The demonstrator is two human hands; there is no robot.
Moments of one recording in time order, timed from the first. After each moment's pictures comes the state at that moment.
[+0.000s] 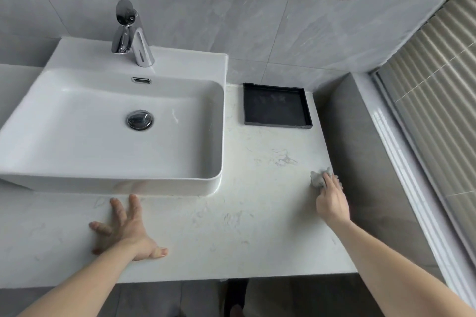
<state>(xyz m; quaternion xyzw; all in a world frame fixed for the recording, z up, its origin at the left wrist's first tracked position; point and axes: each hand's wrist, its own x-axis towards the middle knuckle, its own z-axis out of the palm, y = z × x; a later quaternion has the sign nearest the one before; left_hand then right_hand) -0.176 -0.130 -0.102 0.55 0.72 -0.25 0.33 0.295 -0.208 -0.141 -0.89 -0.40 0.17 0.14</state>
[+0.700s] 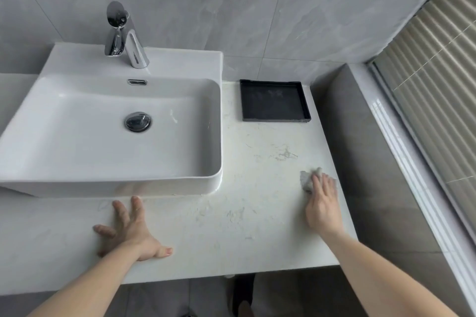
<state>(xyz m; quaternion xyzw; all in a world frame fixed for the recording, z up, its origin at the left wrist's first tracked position) -0.175 -0.131 -0.098 0.56 0.72 -0.26 0.32 0.263 -0.234 -0.162 -0.86 -0.48 0.14 0.11</state>
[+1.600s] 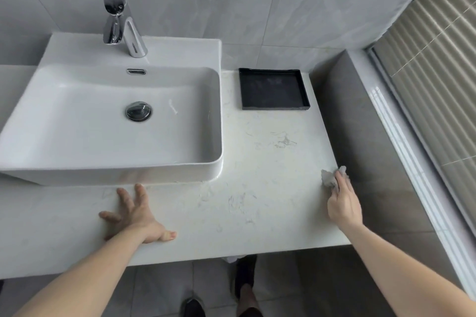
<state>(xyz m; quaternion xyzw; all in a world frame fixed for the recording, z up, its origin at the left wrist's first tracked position) -0.177 -0.128 -0.102 0.56 0.72 -0.27 0.31 0.277 -0.274 -0.128 -0.90 -0.37 0.16 0.17</state>
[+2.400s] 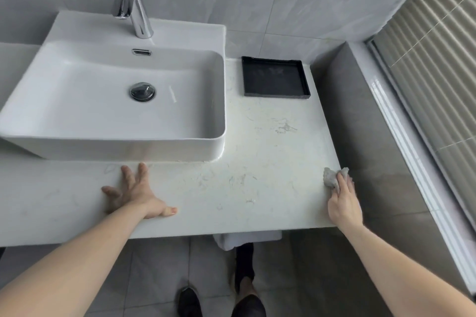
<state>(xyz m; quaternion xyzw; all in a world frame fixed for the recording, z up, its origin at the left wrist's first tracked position) -0.184 -0.142 -0.103 0.57 0.73 -0.22 0.30 0.264 -0.318 -0.143 -0.91 -0.35 0.17 0.15</state>
